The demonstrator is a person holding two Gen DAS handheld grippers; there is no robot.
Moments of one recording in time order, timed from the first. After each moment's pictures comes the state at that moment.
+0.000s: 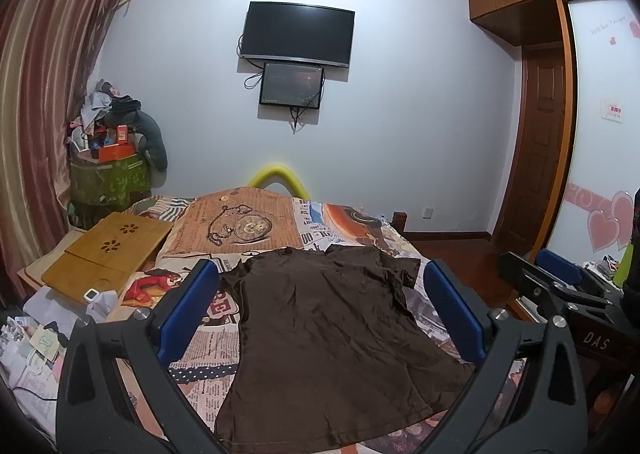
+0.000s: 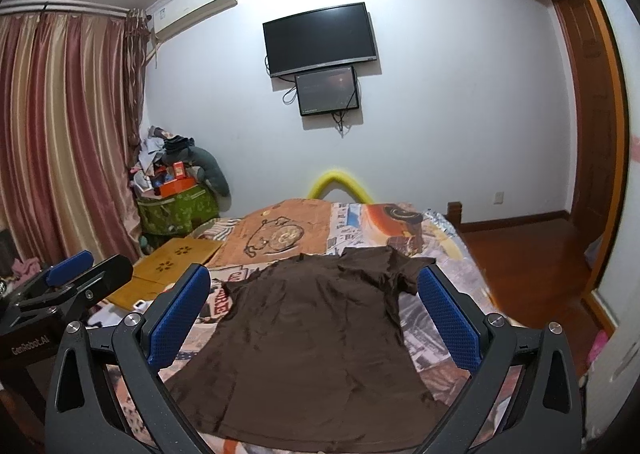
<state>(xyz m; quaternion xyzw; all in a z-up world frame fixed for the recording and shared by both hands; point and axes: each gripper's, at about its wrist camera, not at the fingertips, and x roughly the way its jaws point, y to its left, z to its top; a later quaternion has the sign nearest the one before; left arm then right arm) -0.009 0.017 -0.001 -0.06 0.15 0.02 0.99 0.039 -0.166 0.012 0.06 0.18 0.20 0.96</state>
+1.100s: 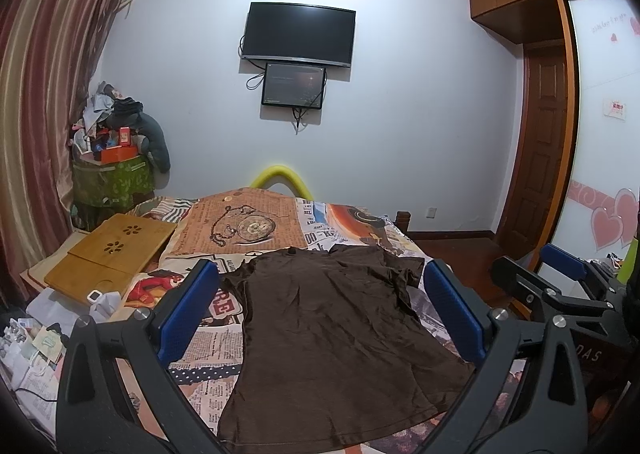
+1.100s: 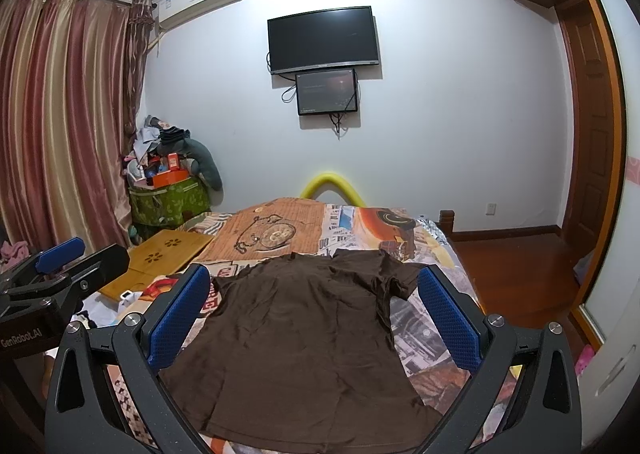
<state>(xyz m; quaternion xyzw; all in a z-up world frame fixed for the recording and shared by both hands) -0.008 0.018 0.000 -0.06 0.15 0.02 0.99 0.037 -0.153 0.014 0.02 0.17 0.19 0.97</state>
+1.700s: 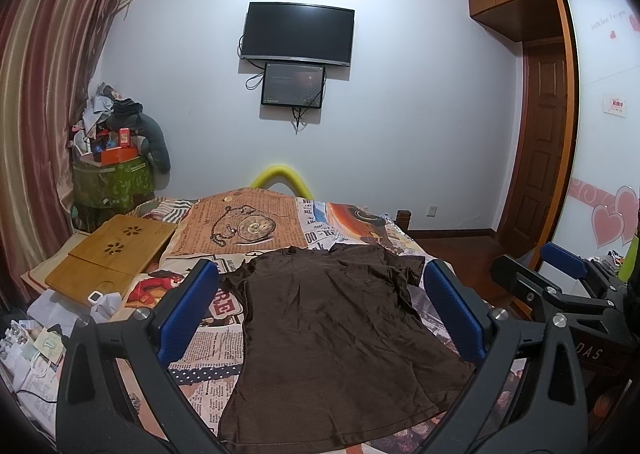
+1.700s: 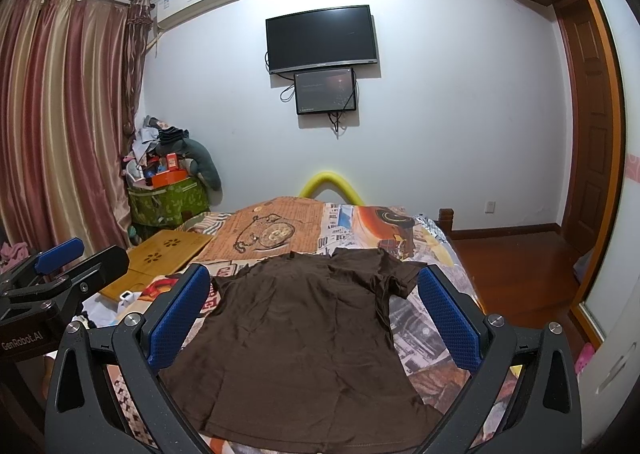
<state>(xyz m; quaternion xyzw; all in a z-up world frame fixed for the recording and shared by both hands) -0.006 0.014 -0.003 -0.05 0.15 0.03 0.99 0.039 -0.154 0.013 0.02 0.17 0.19 0.97</state>
